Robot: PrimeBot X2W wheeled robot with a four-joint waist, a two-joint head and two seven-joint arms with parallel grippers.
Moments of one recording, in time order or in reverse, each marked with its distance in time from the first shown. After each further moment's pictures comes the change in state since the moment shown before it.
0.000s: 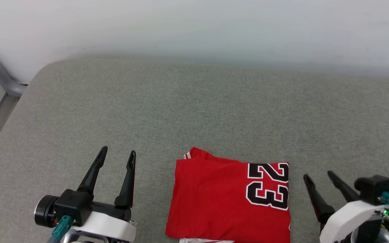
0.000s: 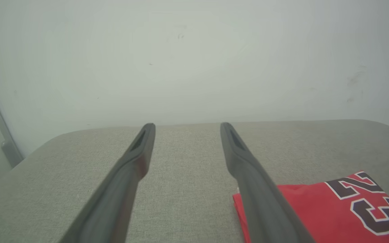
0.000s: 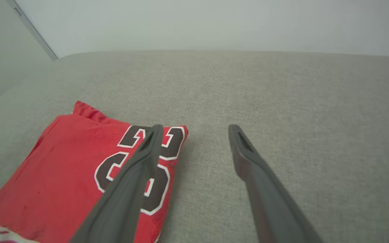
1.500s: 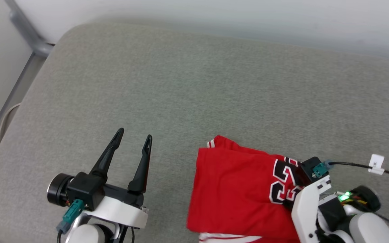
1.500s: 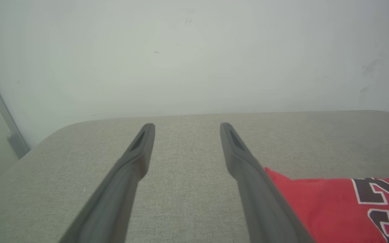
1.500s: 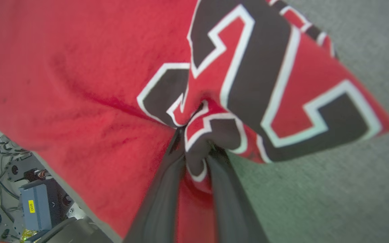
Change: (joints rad) left arm -0.102 0.009 -0.075 0.013 -0.015 0.000 0.000; right arm -0.182 -0.104 0.247 0.065 0.044 0.001 0.703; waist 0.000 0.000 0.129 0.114
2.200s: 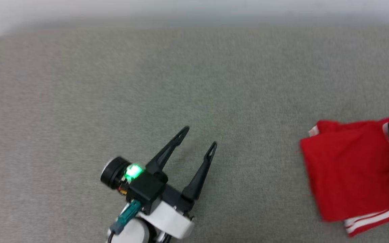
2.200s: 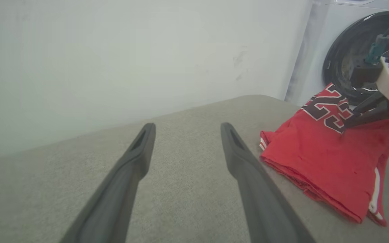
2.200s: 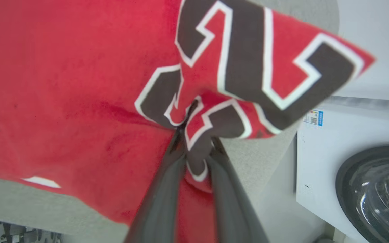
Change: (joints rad) left arm -0.071 0.011 -0.274 -0.029 0.020 -0.002 0.000; right arm -0.112 -0.673 0.077 -0.078 0.029 -0.001 -0.059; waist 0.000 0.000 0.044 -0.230
